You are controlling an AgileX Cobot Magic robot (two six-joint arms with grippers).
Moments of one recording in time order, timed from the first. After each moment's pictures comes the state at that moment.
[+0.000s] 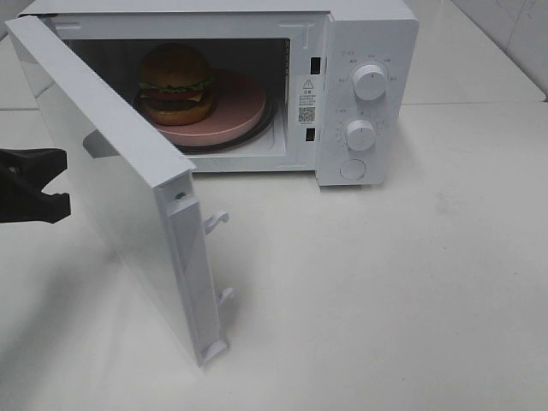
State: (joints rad) left arm -0.19 1.52 -0.34 0.36 -0.79 -0.18; right arm 0.01 0.00 -0.50 0.03 1.01 0.03
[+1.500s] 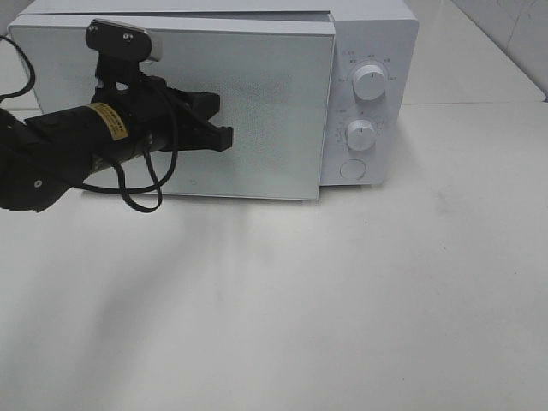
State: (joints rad) left arm -0.51 1.89 -0.87 0.21 -0.71 -0.19; right arm 0.01 0.00 -0.50 0.03 1.01 0.03
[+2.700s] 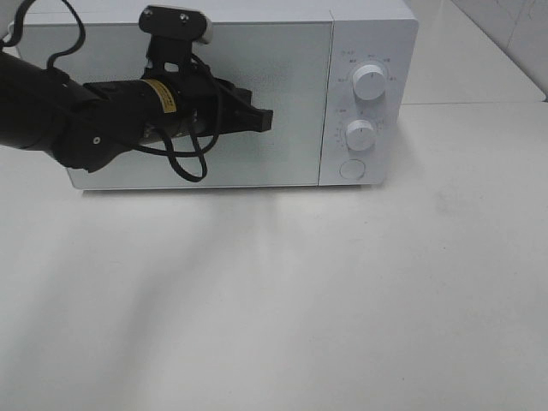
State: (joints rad) left arm -0.58 1.95 -1.07 0.15 -0.45 -0.20; right arm 0.01 0.00 -0.50 0.03 1.01 0.03
